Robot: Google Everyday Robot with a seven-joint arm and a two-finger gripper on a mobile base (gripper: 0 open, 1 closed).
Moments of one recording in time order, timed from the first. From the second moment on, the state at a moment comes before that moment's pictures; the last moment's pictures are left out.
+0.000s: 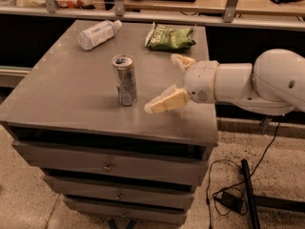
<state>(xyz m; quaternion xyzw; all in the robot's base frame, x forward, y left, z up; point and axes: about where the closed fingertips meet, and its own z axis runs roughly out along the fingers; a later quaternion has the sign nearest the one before) 0.544 -0.025 0.895 -0.48 0.64 0.26 0.53</state>
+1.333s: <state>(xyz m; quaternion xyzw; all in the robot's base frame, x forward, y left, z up) 0.562 0.069 0.875 -0.52 0.59 0.36 0.51</state>
